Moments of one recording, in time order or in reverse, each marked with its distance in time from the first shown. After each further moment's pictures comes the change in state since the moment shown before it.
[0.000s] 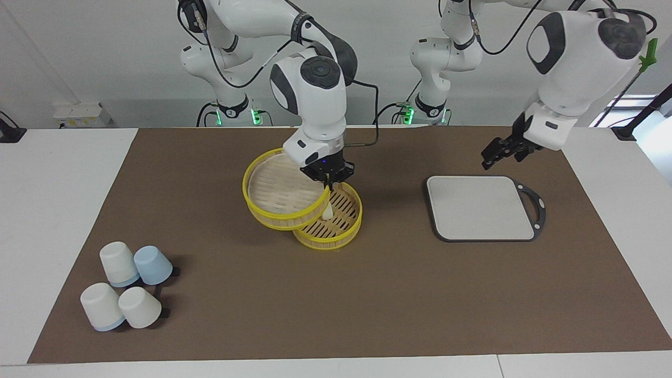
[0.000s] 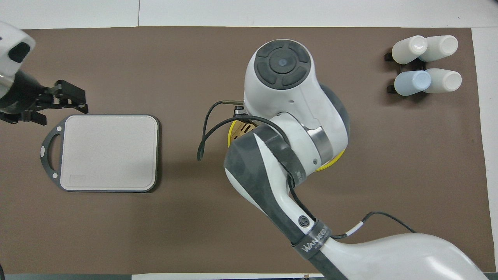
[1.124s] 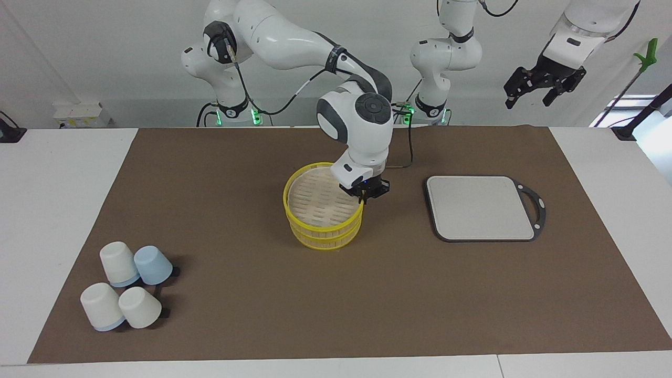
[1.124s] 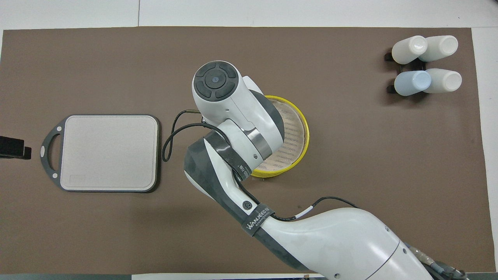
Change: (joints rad) left arm 0.038 -0.266 -0.045 -0.123 0.085 -0.087 0.157; right arm 0.081 0.204 -0.006 0.149 0.000 0.026 0.063
